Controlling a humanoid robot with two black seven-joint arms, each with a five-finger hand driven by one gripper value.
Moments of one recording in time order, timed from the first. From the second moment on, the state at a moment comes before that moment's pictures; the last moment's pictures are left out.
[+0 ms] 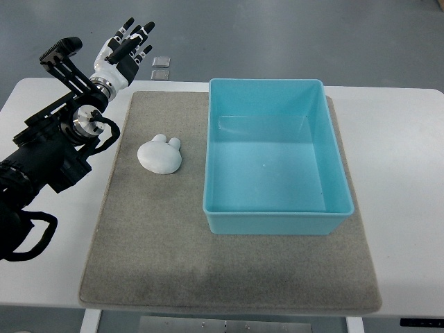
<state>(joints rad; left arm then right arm) -1.05 0.10 -0.55 -0.25 -0.22 -0.23 -0.27 0.00 0.00 0.06 0.12 -0.12 0.18 0.12</state>
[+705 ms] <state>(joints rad) -1.05 0.11 -0.53 -0.26 -0.19 -0.23 -0.26 0.00 0.00 0.06 0.12 -0.12 0.18 0.12</state>
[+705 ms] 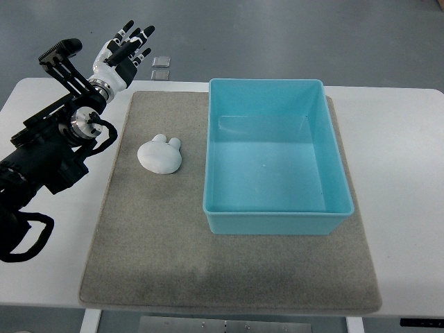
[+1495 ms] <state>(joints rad) -1.10 0.44 -0.20 -0.73 0.37 -0.24 -0.25 0.00 0.00 0.06 0.12 -0.12 0.18 0.12</state>
